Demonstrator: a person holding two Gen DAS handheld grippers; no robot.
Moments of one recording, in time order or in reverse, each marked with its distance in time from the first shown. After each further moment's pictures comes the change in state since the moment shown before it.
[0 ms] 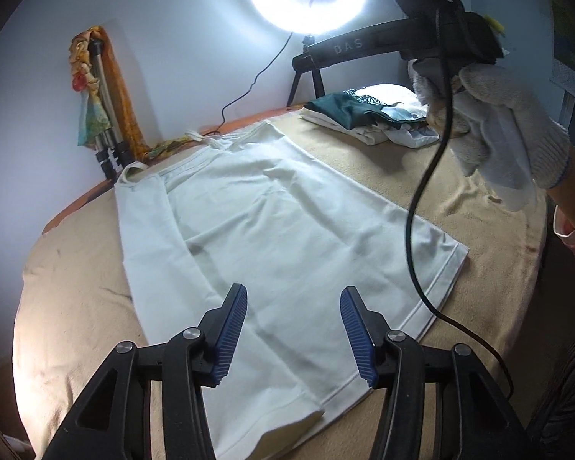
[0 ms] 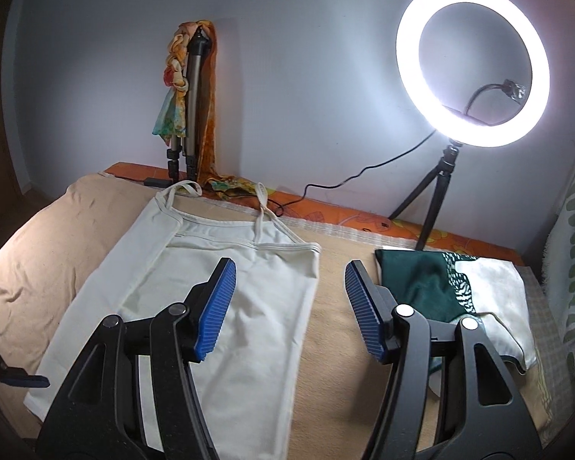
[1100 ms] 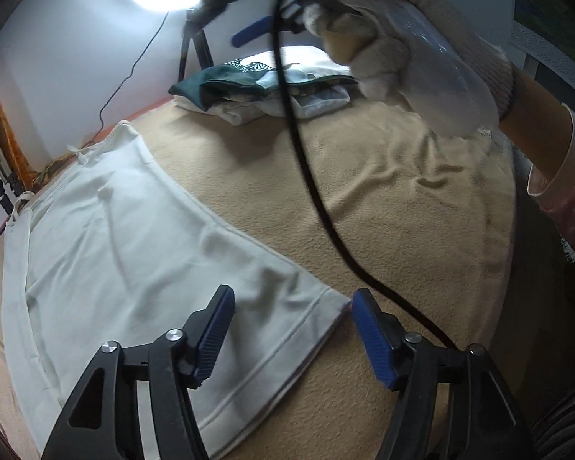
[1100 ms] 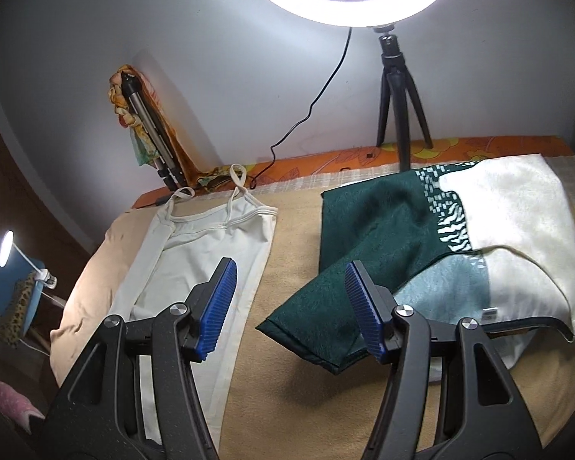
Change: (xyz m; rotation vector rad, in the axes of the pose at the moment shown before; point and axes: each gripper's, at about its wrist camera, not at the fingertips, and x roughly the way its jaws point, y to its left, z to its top) left arm 0.083 -0.147 0.034 0.120 0.092 -0.155; right arm 0.044 -0.162 -0.038 0.350 0.139 0.361
